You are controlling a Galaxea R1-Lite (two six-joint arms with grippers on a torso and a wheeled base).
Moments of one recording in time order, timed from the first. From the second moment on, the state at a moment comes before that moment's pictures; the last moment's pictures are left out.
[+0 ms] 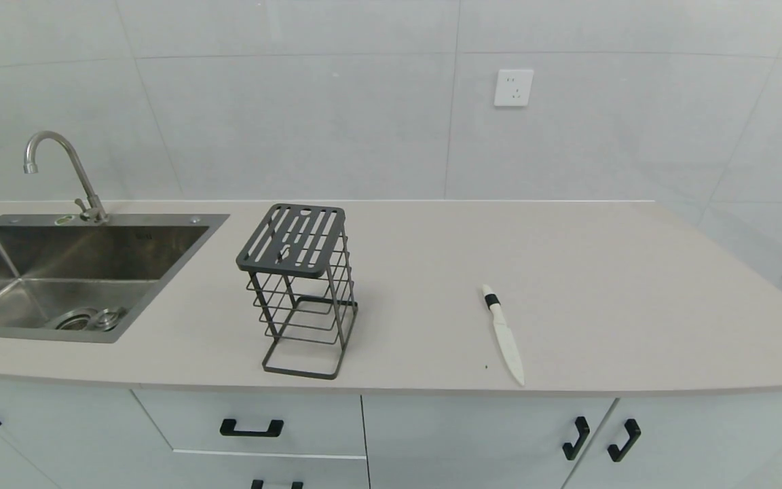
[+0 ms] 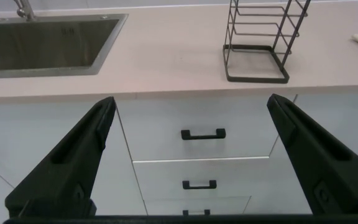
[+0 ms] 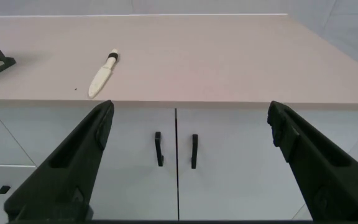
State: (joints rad) left arm 0.00 0.00 0.00 0.00 -0.06 0.03; right arm 0.00 0.02 0.00 0.01 0.03 0.00
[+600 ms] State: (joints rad) left arm 0.00 0.00 0.00 0.00 -0.06 0.03; right arm 0.00 0.02 0.00 0.01 0.03 0.00
